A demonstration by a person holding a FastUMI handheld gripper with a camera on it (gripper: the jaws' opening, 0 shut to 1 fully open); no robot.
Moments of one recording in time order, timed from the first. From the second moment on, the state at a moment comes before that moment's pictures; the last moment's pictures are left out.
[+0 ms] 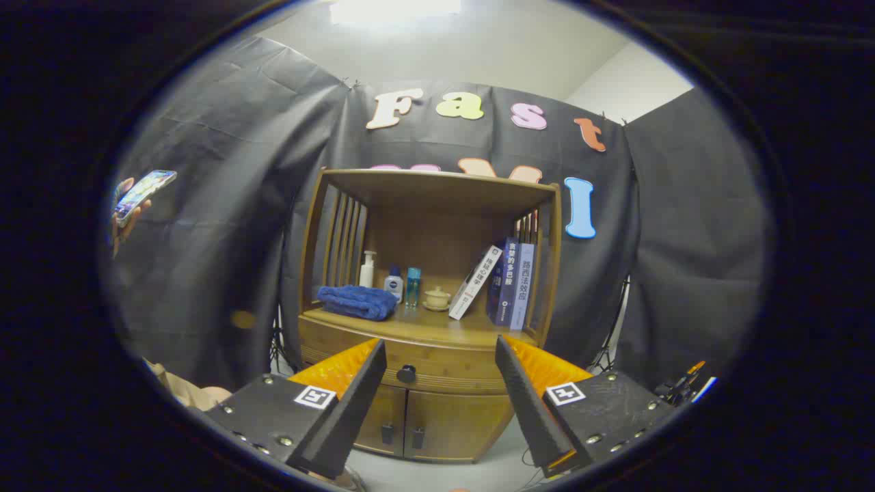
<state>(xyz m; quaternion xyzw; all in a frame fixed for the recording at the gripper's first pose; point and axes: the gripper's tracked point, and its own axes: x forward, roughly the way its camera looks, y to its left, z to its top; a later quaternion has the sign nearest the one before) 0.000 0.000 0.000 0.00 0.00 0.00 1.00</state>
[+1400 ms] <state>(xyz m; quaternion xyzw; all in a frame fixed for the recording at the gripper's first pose) 0.105 0.055 -0.056 -0.01 -0.01 0.02 1.00</state>
